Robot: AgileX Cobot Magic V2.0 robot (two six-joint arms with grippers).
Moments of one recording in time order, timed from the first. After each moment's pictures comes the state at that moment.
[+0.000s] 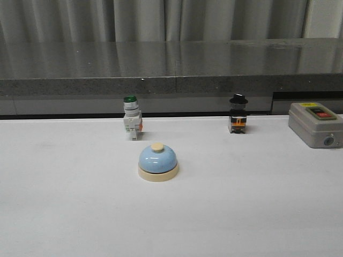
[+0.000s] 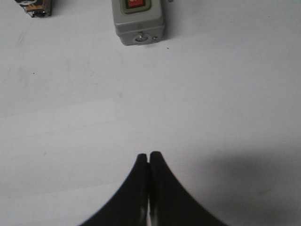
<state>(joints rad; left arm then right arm) -0.01 -0.01 0.00 -0.09 0.11 0.06 0.02 0.94 -0.68 -0.04 0.69 0.27</state>
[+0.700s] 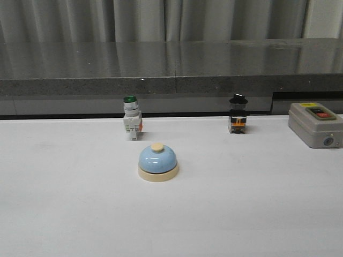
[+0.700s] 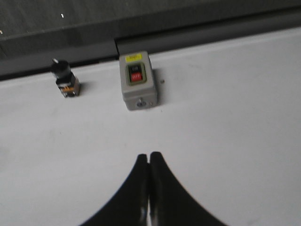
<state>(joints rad) -0.01 -0.01 0.00 -0.09 0.11 0.06 -0.01 0.30 -0.38 -0.05 0.54 0.27</state>
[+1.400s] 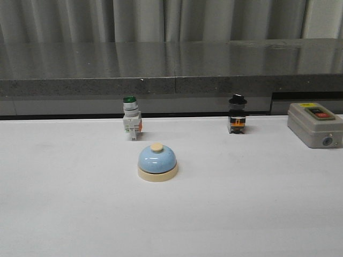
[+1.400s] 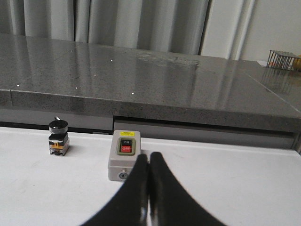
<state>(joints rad) -0.01 -0.01 0.00 -0.09 0.11 0.06 -0.01 -0.01 -0.15 -0.11 0.24 0.05</state>
